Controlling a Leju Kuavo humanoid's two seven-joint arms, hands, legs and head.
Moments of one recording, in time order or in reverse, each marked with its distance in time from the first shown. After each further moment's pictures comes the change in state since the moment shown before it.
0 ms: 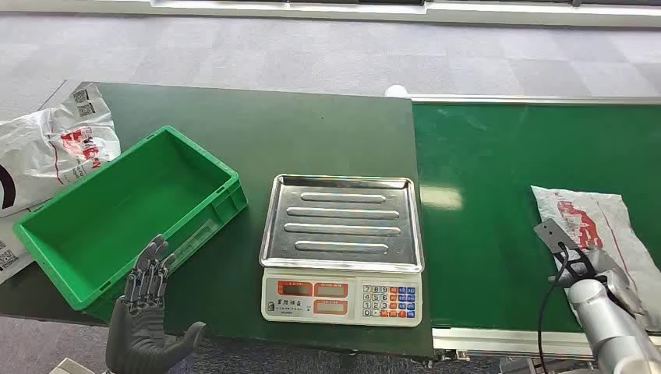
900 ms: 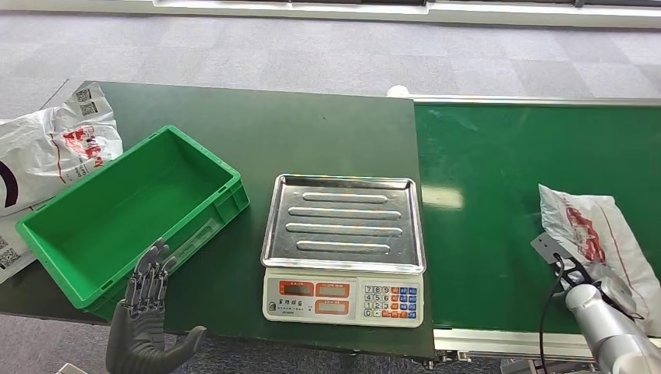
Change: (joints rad) left arm 0.004 0.027 -0.024 0.003 0.005 0.025 -0.008; right arm -0.020 -0.007 0.050 0.088 0.037 0.037 0.065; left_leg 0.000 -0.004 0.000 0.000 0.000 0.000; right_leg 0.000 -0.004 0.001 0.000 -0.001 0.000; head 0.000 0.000
